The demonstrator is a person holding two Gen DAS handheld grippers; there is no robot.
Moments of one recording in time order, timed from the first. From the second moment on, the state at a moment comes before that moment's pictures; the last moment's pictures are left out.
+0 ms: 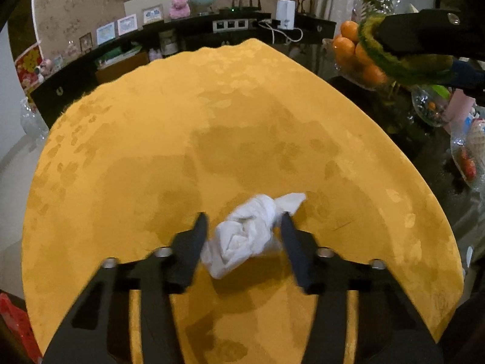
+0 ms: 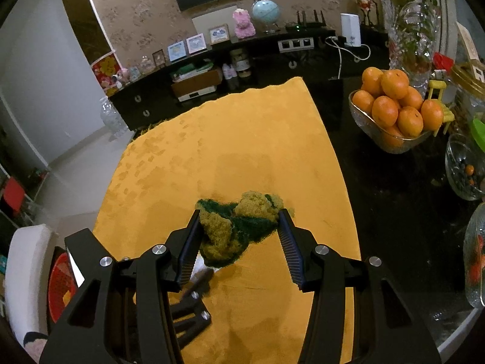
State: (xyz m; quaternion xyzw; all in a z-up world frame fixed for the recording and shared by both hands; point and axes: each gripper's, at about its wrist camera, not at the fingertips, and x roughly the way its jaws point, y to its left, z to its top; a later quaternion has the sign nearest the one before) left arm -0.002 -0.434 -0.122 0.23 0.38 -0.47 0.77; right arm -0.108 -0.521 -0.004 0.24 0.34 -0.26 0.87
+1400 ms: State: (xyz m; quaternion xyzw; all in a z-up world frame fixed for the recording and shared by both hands) left arm 0.041 -0.228 0.025 0.10 0.28 -0.28 0.91; right arm -0.043 -0.443 0.007 0.18 0.34 -0.19 0.91
